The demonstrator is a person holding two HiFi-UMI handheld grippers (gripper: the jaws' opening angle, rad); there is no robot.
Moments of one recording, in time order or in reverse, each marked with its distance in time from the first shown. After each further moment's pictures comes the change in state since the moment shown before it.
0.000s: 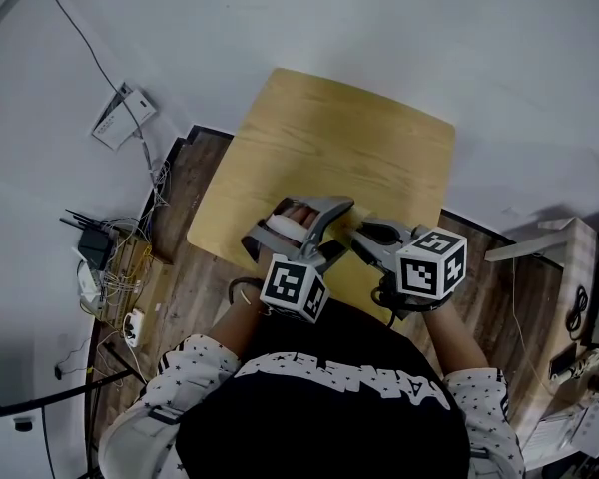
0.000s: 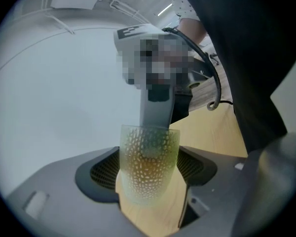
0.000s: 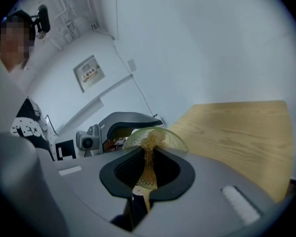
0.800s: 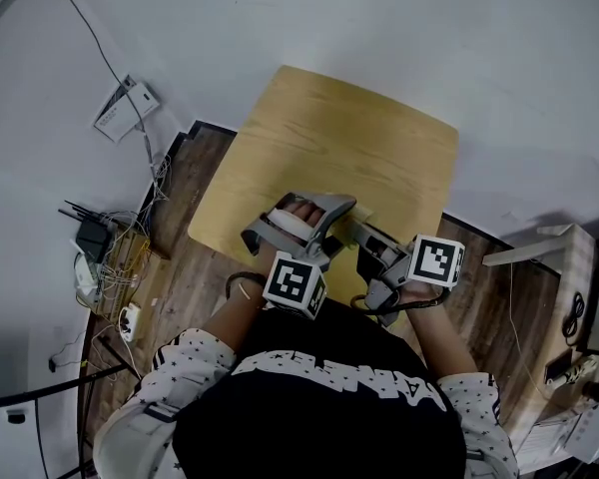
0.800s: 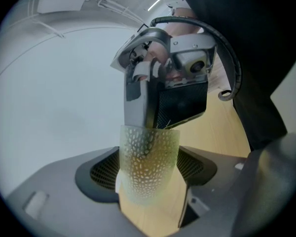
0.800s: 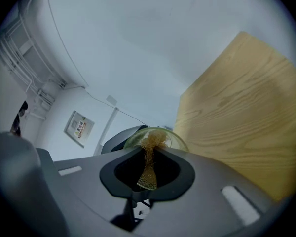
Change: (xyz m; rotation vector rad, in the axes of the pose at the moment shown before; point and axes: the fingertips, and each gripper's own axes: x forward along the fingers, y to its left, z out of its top) left arm -0.001 -0.003 -0.005 0.090 0.041 -0.001; right arm -0.002 -0.010 0.009 0.537 -0.210 0.105
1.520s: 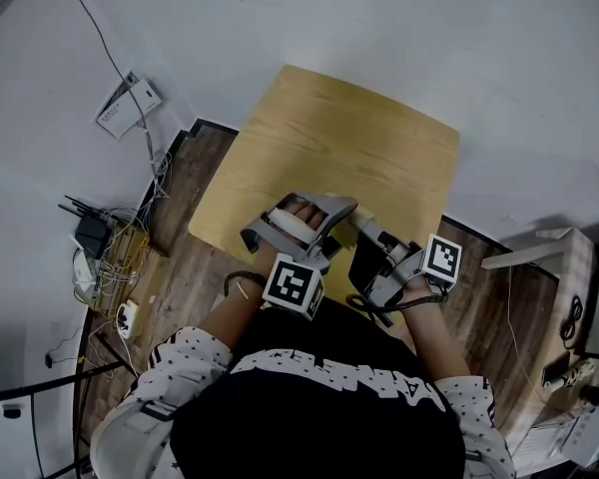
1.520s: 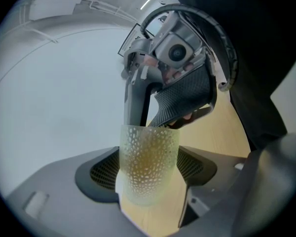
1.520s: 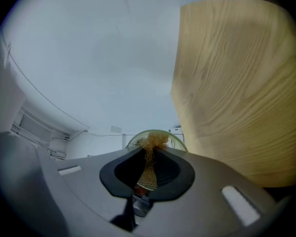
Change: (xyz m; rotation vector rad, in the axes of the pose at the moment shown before) left arm -0.007 -0.005 0.002 0.054 0.015 0.006; right arm -0.009 -0.015 -0.006 0.543 -0.145 0.138
